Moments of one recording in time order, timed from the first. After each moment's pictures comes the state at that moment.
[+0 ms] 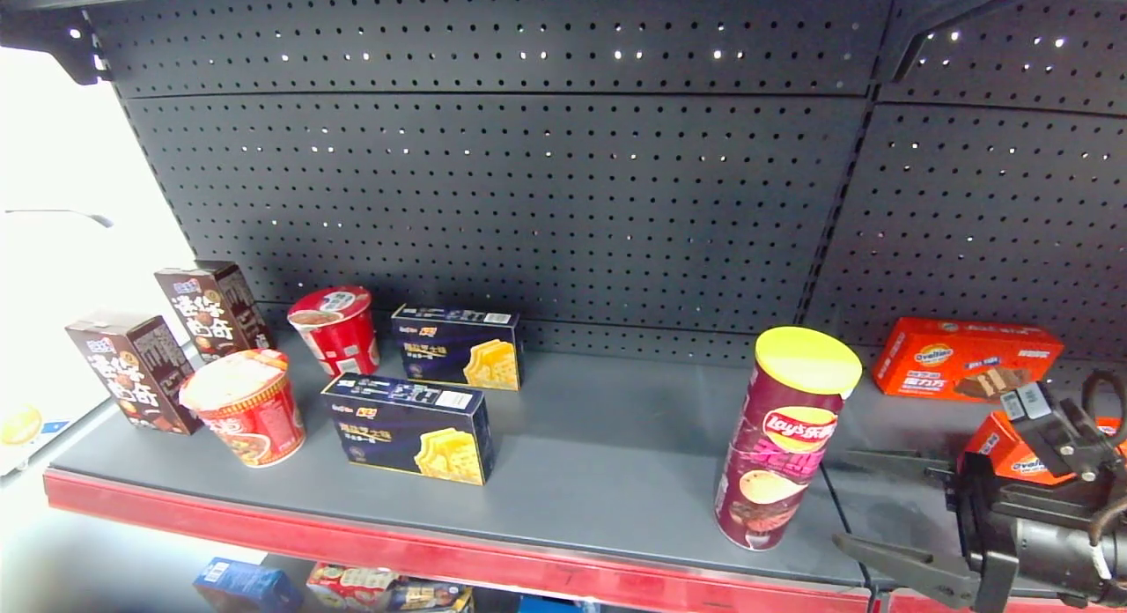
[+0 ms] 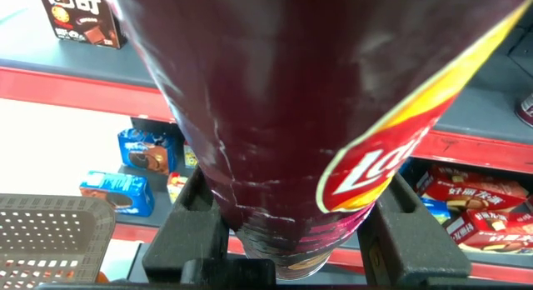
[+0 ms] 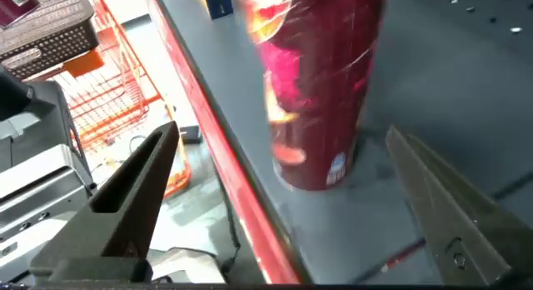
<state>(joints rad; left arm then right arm) -0.18 0.14 -0.21 0.15 0.09 -0.19 0.14 1.42 -0.20 -0.92 0.82 -0.16</state>
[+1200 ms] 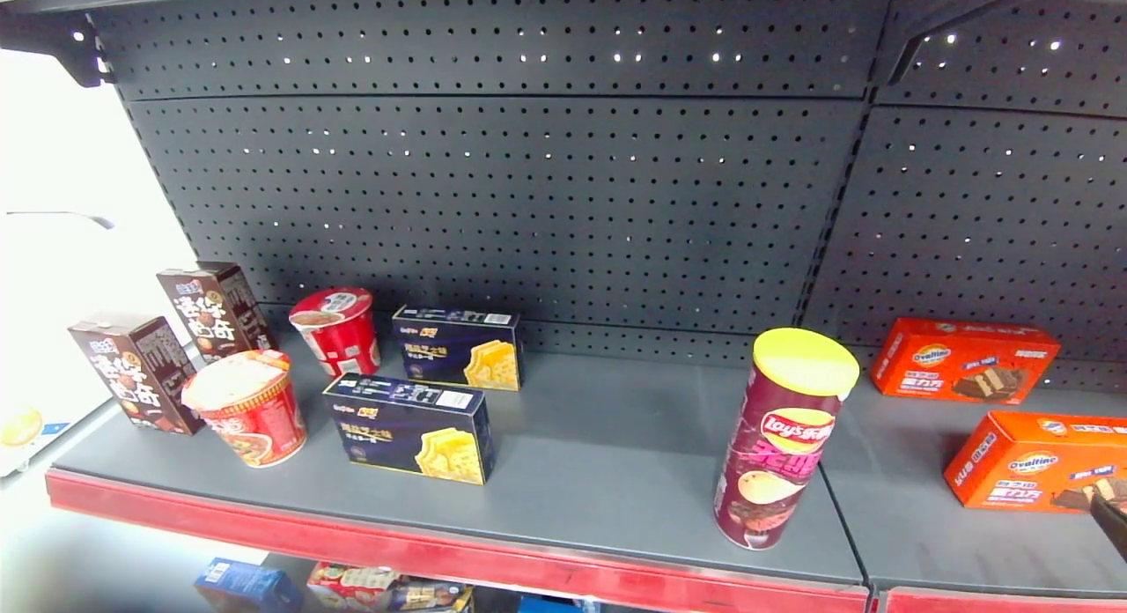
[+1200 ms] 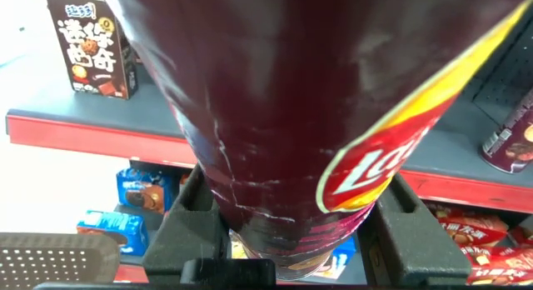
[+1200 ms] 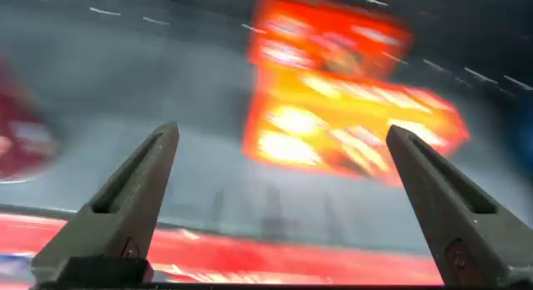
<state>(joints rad) -0.19 0.12 -0.33 0.16 0.09 -0.18 0.11 0.70 -0.18 -0.38 -0.28 -0.16</state>
